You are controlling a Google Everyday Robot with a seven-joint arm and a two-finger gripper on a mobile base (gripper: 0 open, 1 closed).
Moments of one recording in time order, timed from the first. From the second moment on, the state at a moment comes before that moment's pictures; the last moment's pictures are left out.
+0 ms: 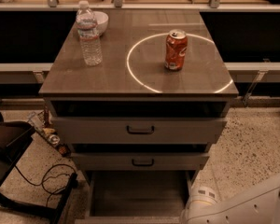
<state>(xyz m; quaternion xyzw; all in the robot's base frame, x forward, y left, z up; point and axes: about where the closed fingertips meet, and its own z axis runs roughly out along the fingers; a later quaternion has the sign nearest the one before) 0.305 -0.179 0.343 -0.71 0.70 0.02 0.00</state>
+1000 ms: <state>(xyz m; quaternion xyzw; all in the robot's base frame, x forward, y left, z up) 0.311 -0.153 0.252 -0.71 0.69 0.10 0.03</state>
